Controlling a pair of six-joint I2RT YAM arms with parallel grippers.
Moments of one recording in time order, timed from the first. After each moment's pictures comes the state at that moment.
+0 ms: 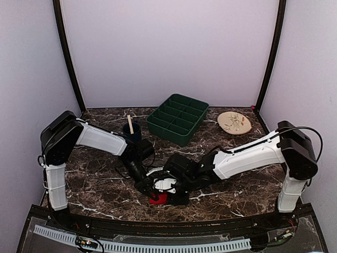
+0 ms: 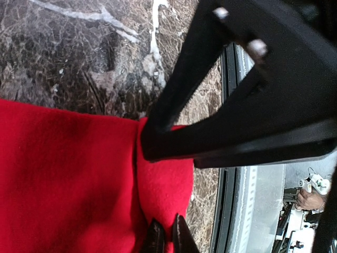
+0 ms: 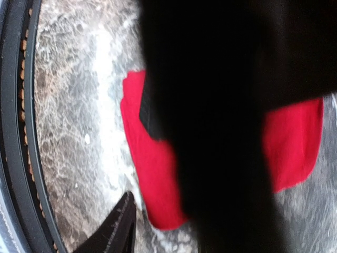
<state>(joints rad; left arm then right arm) -0.80 2.01 1.16 -0.70 0.91 0.41 1.22 1.84 1.12 -0.34 -0.12 -0.25</state>
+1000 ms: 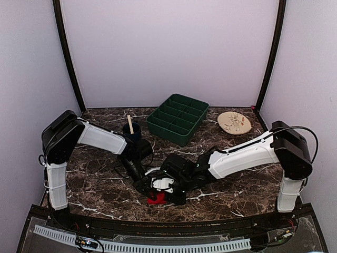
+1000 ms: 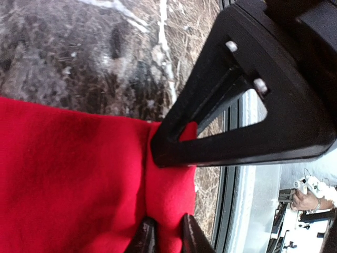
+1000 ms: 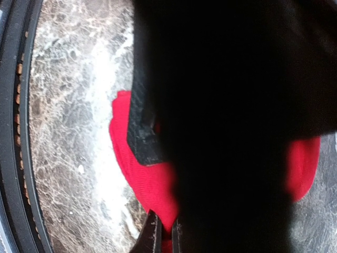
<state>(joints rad) -0.78 2.03 1.18 -0.75 0.92 0.43 1.22 1.90 1.16 -0.35 -0.13 -0.26</state>
